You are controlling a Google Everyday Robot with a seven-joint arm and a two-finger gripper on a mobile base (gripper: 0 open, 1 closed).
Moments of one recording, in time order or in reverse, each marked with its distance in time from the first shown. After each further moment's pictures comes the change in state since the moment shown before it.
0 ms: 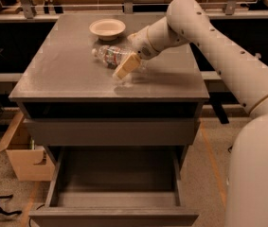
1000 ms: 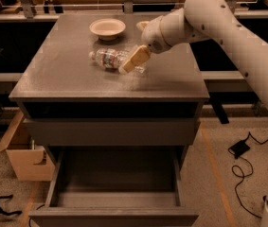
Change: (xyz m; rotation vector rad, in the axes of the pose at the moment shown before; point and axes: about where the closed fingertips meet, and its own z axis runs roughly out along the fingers) arm -0.020 0.006 -0.053 0.084 -0.068 -0.037
